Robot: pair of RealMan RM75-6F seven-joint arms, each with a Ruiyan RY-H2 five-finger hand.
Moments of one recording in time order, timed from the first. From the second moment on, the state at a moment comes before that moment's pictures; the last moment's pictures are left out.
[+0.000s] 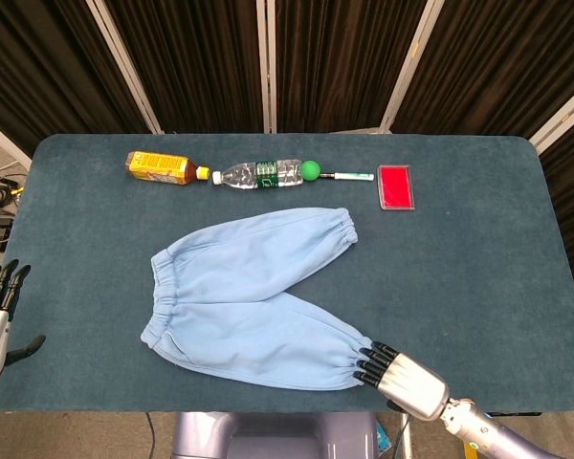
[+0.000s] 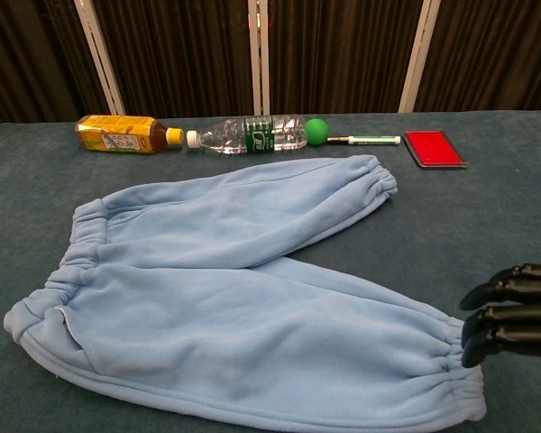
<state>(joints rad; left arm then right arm) -0.04 -1.08 -0.06 -1.80 1.49 1.53 0.31 0.35 -1.32 -0.12 -1.38 -2.19 1.29 -0.04</state>
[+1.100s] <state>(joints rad) -0.07 -1.09 -0.05 -1.77 1.49 1.48 0.28 0.47 -1.59 -0.16 -1.12 -2.12 1.30 -0.06</state>
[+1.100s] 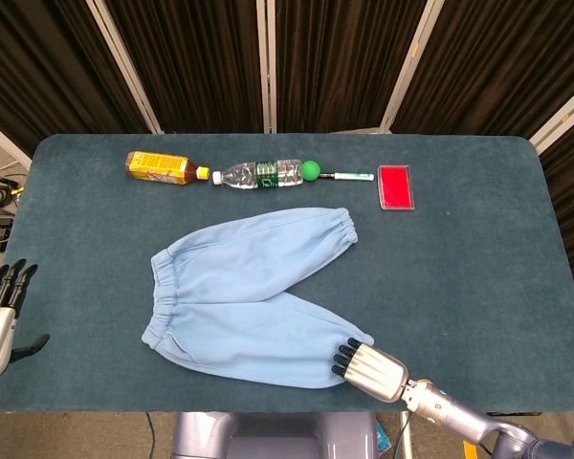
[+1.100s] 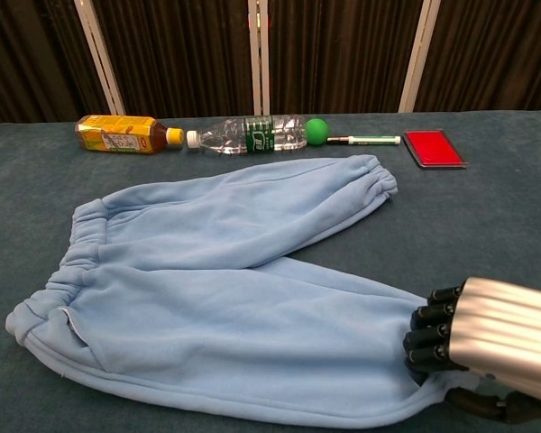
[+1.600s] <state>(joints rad) -0.24 -1.22 0.06 -1.40 1.87 1.36 0.14 0.50 -1.54 -0.15 -1.33 -1.92 1.24 0.15</state>
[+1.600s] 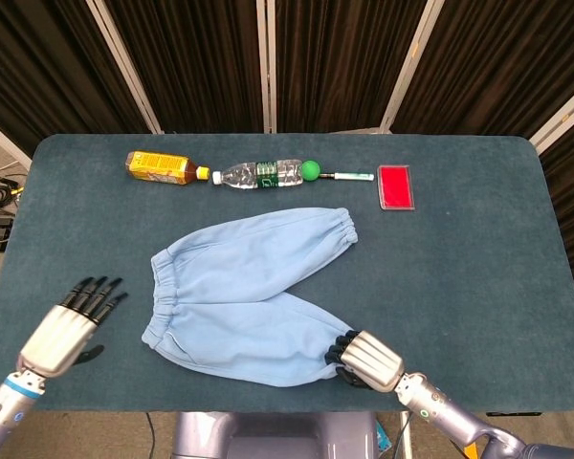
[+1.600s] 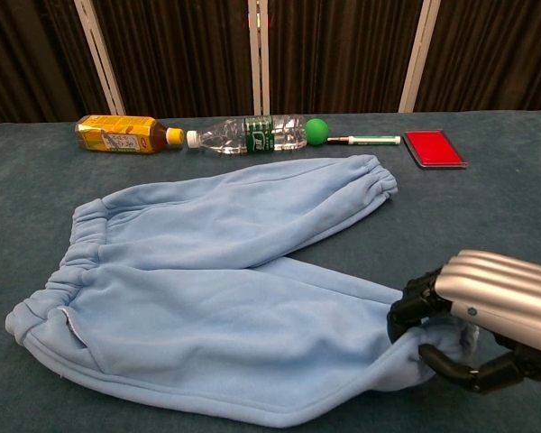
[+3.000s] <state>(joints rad) -0.44 -1.52 0.08 -1.15 1.78 1.27 -0.16 0.57 -1.40 -0.05 -1.56 -1.77 1.18 0.11</state>
